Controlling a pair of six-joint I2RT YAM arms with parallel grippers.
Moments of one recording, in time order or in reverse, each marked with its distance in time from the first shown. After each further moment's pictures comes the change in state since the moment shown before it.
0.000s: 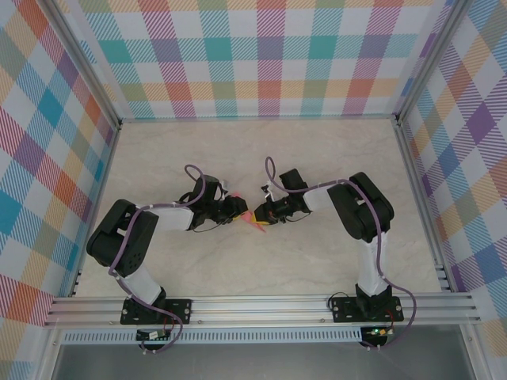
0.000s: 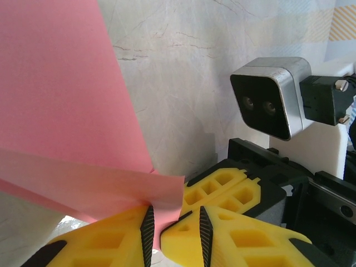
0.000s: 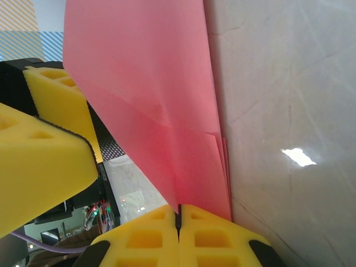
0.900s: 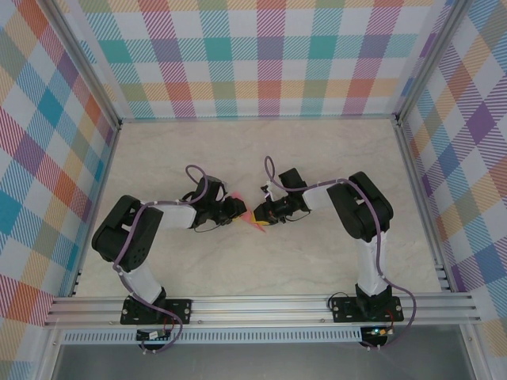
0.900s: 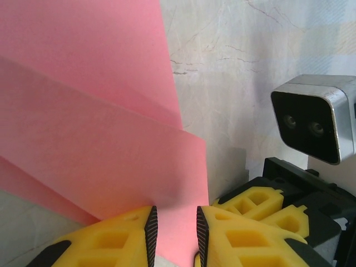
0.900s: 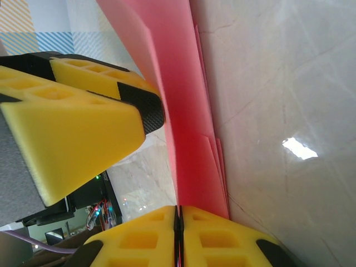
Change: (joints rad) left arm -0.003 0.051 0.030 -0.047 -0.069 -0.004; right arm 0.000 0.005 0.020 -0.043 0.001 -0.001
